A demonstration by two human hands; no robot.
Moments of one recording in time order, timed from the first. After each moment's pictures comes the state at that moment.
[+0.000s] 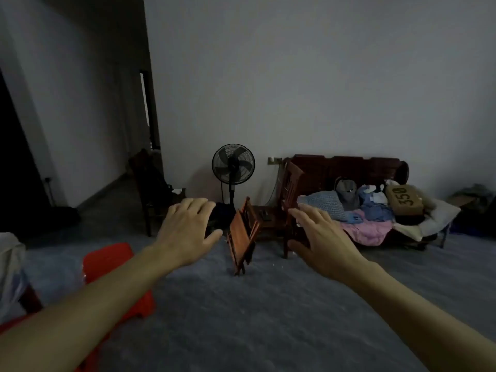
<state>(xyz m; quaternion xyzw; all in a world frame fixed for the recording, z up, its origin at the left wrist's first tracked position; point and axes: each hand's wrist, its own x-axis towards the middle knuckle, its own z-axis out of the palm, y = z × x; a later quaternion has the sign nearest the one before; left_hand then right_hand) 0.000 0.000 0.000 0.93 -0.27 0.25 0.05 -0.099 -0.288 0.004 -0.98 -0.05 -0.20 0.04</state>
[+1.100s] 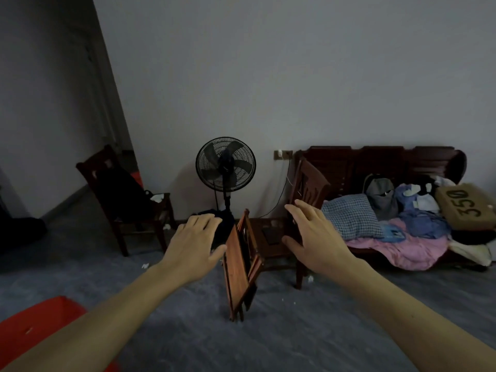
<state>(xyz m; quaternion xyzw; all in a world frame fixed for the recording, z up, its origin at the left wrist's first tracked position) 0.546 -0.232 -0.089 0.94 -0.27 0.16 0.09 0.466 -0.500 -0.058 -0.98 -0.03 -0.15 0.12</state>
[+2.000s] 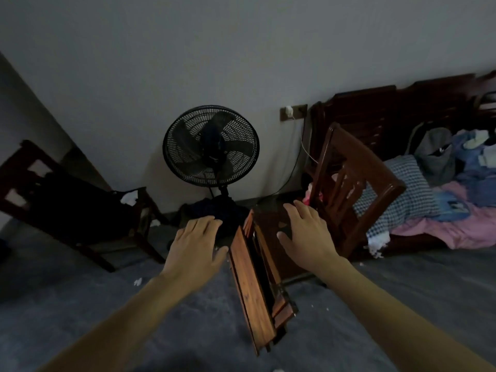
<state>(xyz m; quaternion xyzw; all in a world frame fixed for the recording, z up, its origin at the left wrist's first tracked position) 1.034 -0.335 -0.181 0.96 -0.28 0.04 0.06 0.966 -0.578 -0.183 -0.97 0.11 -0.03 0.19</state>
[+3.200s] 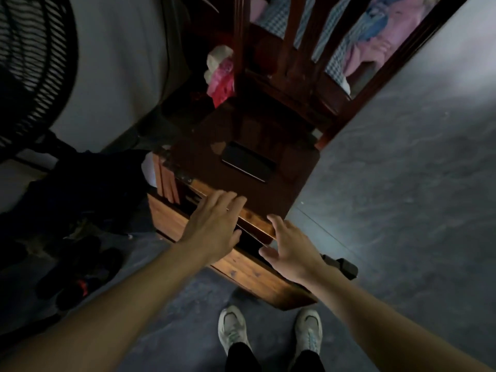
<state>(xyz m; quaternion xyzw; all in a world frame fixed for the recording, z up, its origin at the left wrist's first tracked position) 1.309 -0.477 -0.613 0.72 -0.67 -0.19 0.01 1.124 -0.538 -0.613 -0.81 0.45 0.15 0.34</state>
